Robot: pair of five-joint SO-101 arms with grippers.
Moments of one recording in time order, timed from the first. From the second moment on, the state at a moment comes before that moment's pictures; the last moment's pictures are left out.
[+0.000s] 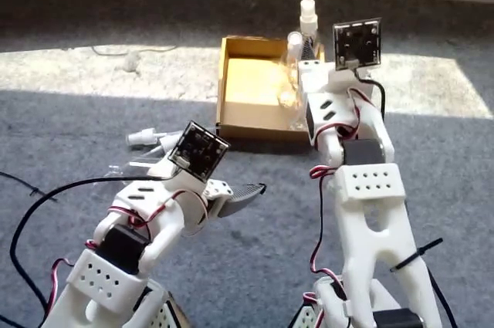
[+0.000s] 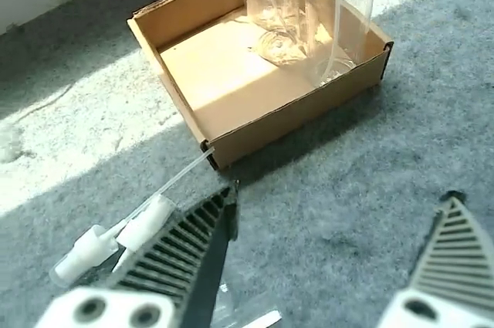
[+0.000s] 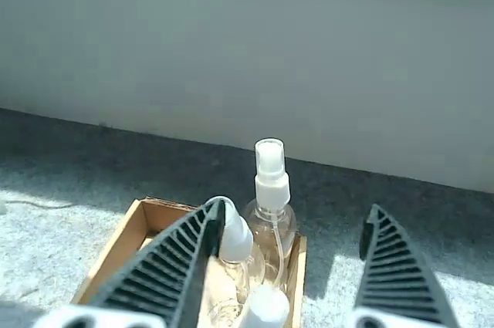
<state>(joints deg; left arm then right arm) 22.4 -72.0 66.9 47.2 -2.4 -10.1 -31.9 36.3 13.8 6.8</state>
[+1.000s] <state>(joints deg) -59.6 -1.3 -2.6 61.2 -31.1 -59.6 -9.3 27.0 54.2 15.1</state>
